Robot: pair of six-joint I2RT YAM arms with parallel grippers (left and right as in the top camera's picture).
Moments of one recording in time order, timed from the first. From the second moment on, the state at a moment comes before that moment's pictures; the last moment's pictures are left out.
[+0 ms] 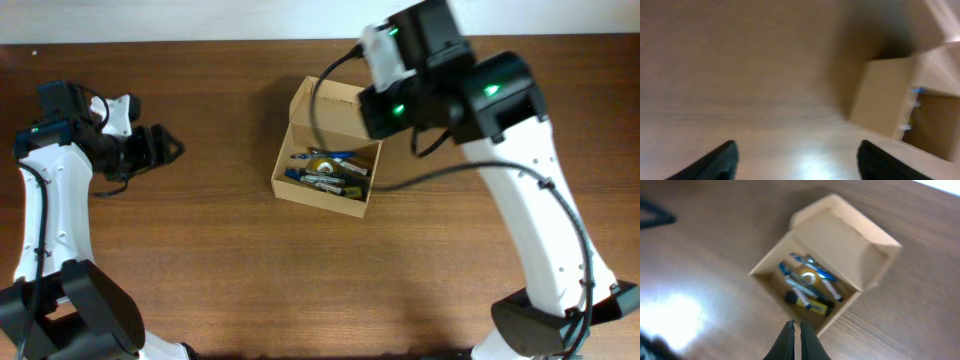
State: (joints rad) left arm 0.33 1.73 1.47 -0.99 0.53 0.06; right arm 0.41 1.80 2.21 -1.38 -0.15 0.08
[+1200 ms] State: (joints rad) left arm 0.06 2.03 1.49 -0.38 0.79 -0.35; right arm -0.02 2.43 2.20 -1.18 -0.63 0.21
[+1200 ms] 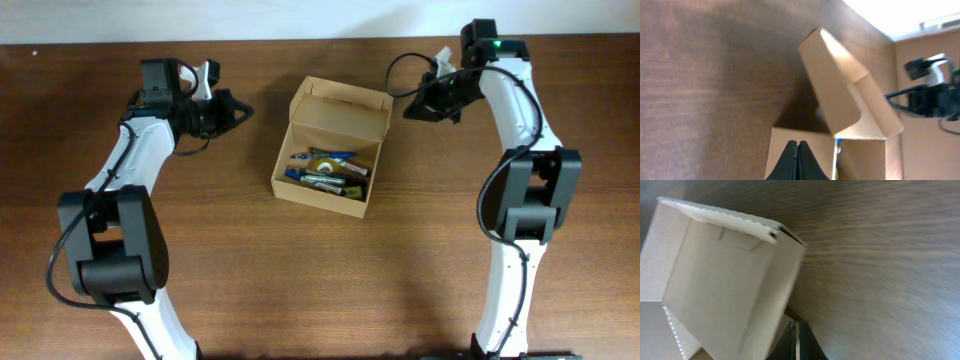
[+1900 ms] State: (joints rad) left arm 0.06 2.04 1.49 -0.29 0.77 -0.48; right arm 0.03 2.44 2.20 -1.02 -0.80 0.21
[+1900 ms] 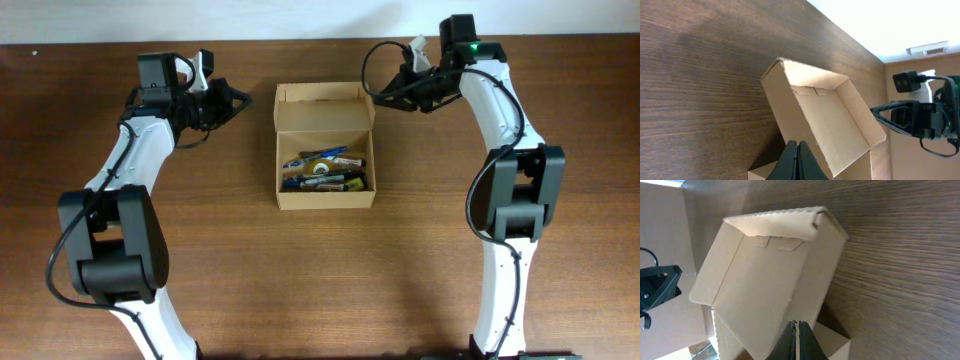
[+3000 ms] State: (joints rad) left arm 0.03 2.35 1.50 -0.07 1.12 -0.55; right arm -0.02 2.59 2.19 -1.14 -0.86 0.05
